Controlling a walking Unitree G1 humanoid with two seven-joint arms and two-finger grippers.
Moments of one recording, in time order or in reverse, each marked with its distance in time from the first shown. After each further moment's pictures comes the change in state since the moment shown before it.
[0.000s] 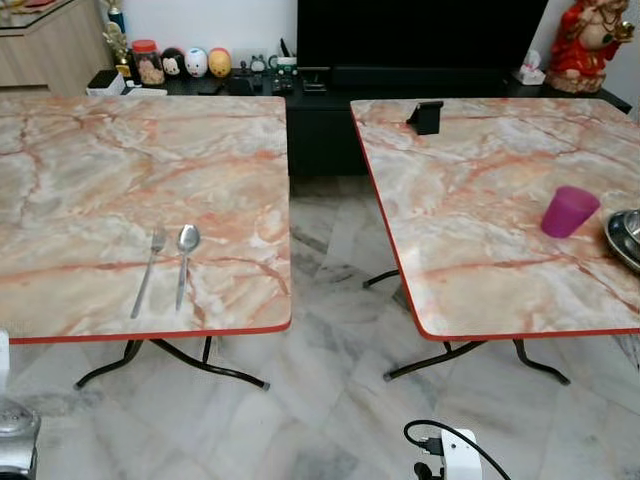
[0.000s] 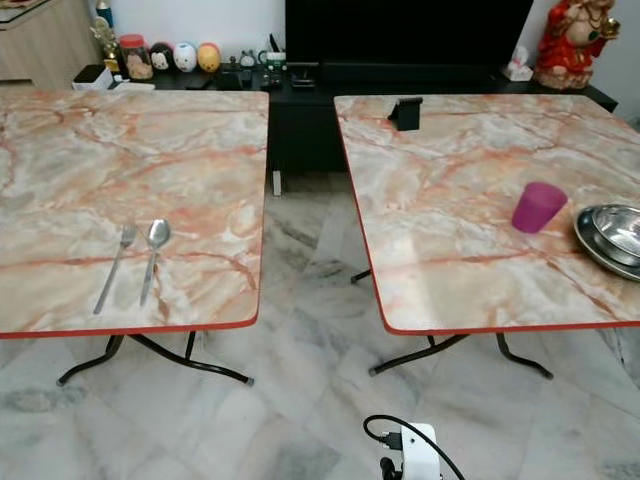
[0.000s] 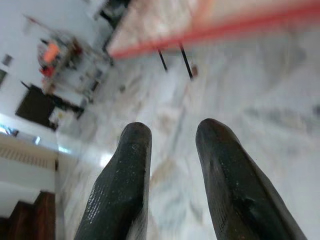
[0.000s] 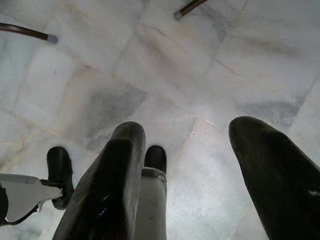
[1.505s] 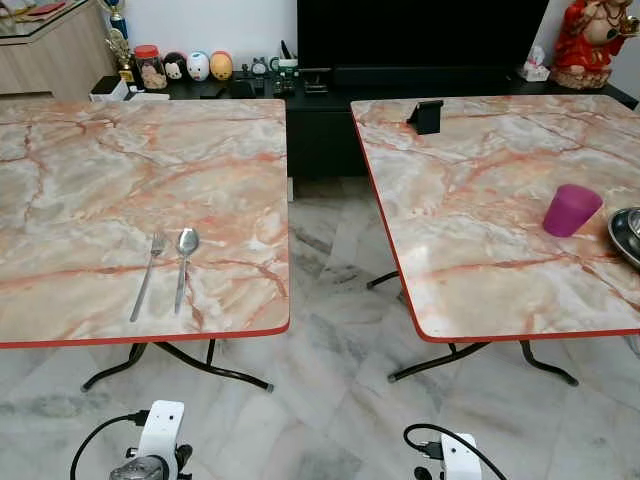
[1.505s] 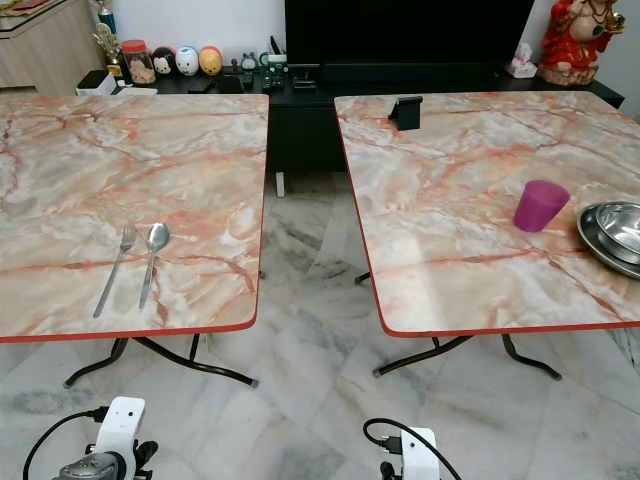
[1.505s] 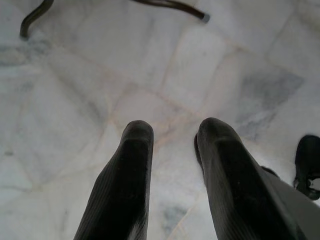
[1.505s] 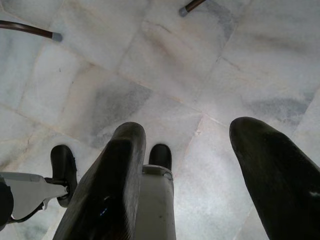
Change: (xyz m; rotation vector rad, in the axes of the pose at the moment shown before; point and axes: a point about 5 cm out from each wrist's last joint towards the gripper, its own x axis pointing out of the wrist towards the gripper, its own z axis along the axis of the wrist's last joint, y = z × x) left arm -0.123 -0.142 -0.042 -0.014 0.175 -1.095; right arm -0.001 0.001 -0.005 0.011 0.009 -0.010
